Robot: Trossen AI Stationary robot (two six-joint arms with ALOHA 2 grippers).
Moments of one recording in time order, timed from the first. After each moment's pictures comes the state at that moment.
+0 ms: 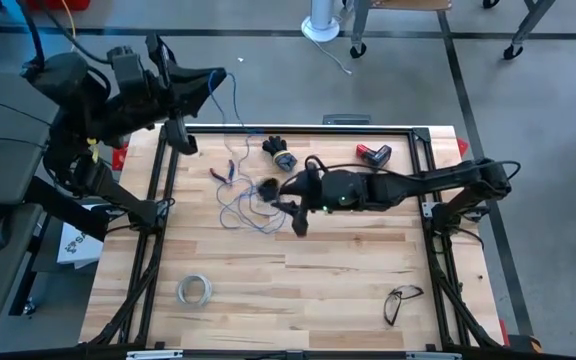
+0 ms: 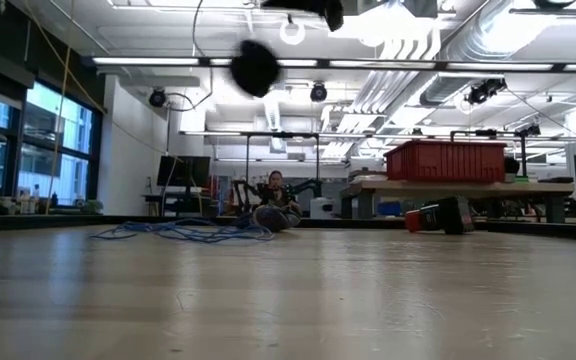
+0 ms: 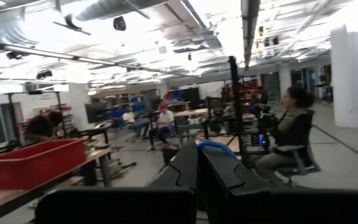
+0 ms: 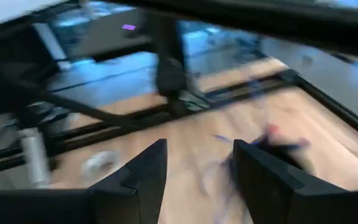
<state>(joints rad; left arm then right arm) -0.09 1.48 2.36 -0.56 -0.40 0.24 0.10 1.59 1.33 -0.05 0.22 0.26</state>
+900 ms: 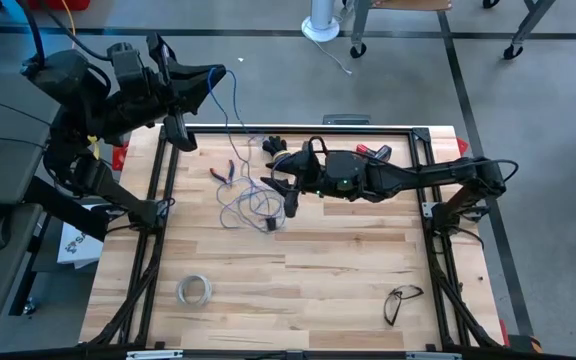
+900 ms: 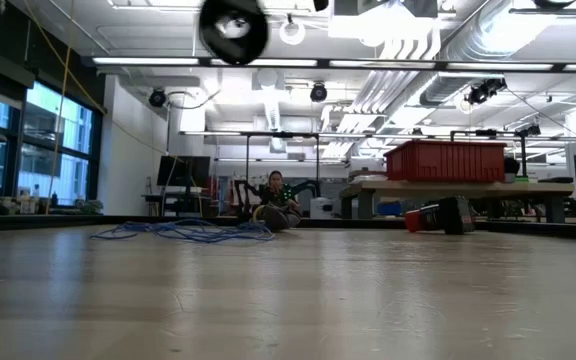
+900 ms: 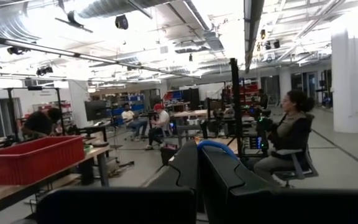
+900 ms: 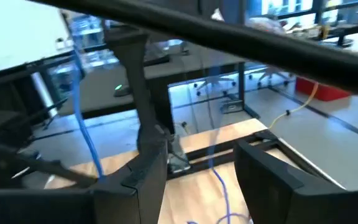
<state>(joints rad) -0.09 1.48 2.36 -0.55 -0.40 0.22 0.04 1.63 1.40 0.14 0.27 0.16</state>
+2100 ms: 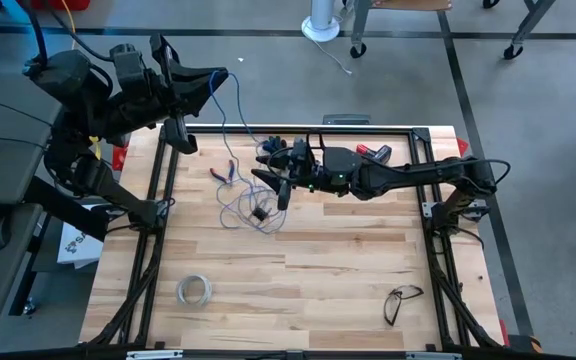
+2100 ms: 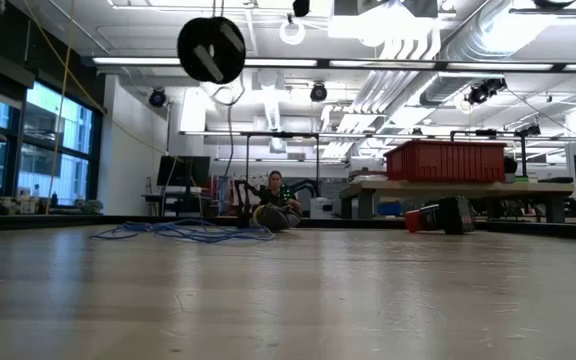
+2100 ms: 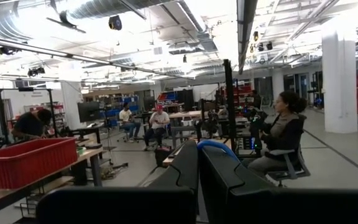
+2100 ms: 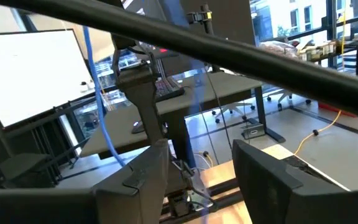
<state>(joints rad) -0.09 1.49 2.36 -0.55 -0.37 0.21 0.01 1.70 1.40 0.36 0.19 0.23</state>
